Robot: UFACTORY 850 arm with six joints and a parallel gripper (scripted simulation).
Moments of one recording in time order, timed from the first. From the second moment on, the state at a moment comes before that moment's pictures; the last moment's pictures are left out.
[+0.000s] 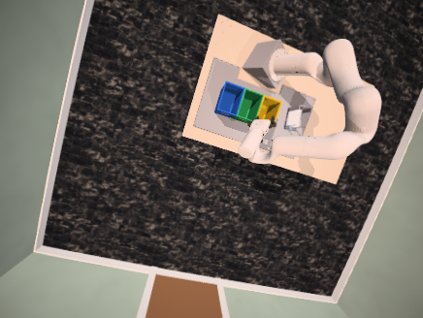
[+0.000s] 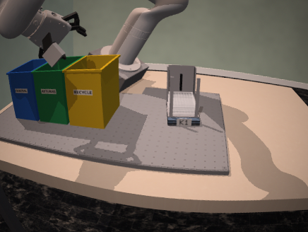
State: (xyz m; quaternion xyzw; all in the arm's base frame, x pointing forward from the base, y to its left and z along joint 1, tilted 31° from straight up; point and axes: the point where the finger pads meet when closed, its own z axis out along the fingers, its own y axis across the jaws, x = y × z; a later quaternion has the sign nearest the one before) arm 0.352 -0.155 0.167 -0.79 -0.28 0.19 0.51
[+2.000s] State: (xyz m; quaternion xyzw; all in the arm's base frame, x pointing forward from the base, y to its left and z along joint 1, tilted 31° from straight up) arm 0.360 -0.035 0.255 -0.90 -0.22 0.14 0.36
